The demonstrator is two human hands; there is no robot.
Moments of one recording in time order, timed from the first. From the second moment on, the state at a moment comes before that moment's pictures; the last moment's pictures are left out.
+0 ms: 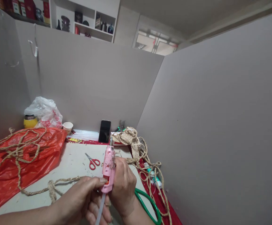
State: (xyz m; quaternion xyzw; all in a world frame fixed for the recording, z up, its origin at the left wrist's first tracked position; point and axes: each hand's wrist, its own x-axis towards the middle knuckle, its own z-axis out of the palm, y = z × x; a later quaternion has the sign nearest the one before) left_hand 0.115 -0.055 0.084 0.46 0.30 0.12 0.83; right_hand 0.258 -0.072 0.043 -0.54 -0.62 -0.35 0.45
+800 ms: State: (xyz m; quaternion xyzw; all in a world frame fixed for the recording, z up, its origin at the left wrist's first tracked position) left_hand 0.110 -0.051 0.084 0.40 0.28 0.12 0.86; right_hand 0.252 -0.071 0.037 -0.59 -0.60 -0.30 0.44
